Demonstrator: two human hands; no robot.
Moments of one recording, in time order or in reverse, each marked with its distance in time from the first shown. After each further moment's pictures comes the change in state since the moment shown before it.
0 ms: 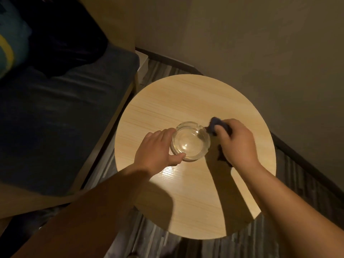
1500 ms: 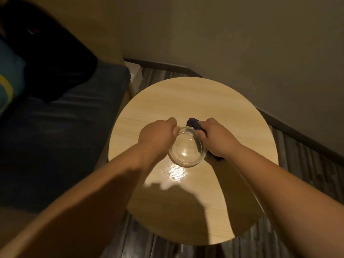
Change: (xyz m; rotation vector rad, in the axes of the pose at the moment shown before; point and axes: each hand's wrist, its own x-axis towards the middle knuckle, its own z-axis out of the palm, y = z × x) left_hand 0.071 0.037 -0.027 0.274 -0.220 -0.068; right_hand 0.034 0.009 0.016 -0.204 -0.431 -0.094
